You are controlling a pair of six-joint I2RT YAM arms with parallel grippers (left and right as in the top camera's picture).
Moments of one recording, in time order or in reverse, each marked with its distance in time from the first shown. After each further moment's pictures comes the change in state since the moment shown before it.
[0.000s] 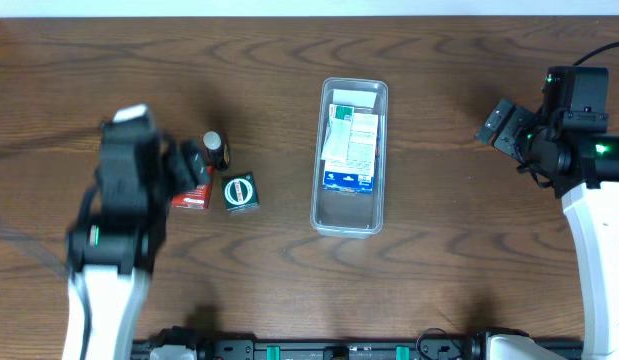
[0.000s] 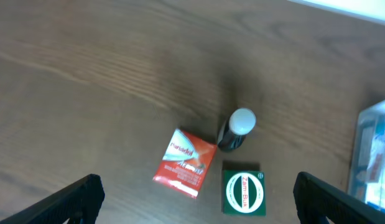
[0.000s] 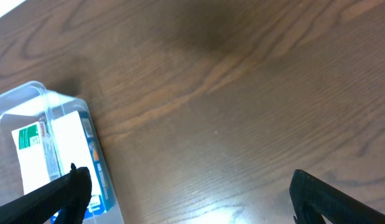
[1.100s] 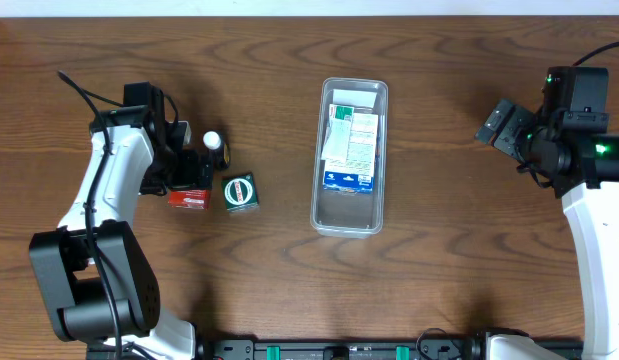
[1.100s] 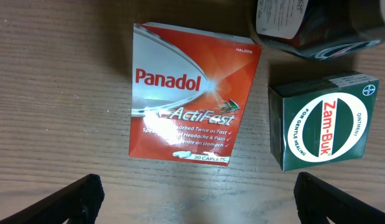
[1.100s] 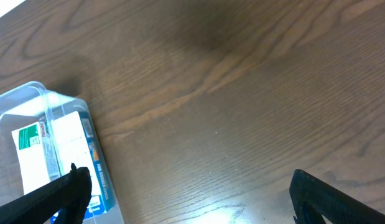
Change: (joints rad) left arm 0.190 0.616 0.109 -0.190 0.250 0.333; right arm 0.000 0.001 0.000 0.000 0.000 0.000
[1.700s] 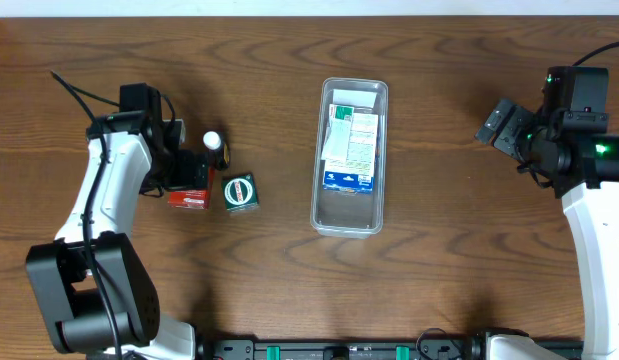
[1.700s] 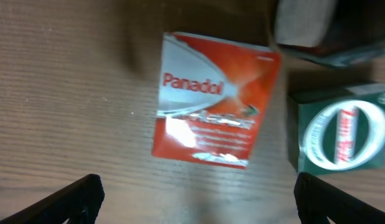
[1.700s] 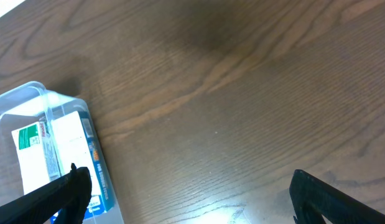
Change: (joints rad) left arm 0.012 -0.044 -0.042 0.055 -0.060 0.000; right arm 0.000 0.000 0.000 0.000 0.000 0.000
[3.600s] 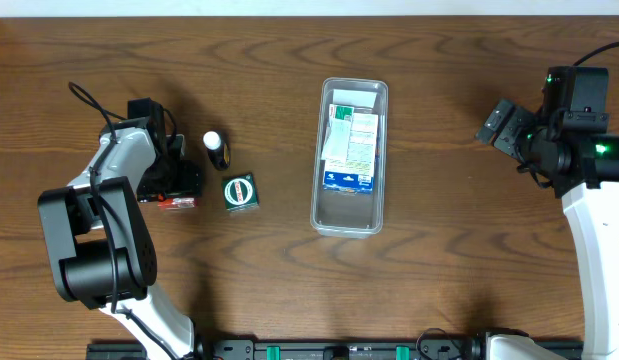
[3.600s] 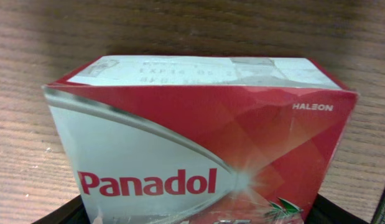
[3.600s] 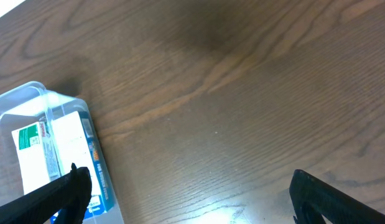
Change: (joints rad) left arm 0.045 0.222 -0.028 0.145 -0.008 -0.001; right arm 0.000 0.000 0.000 0.000 0.000 0.000
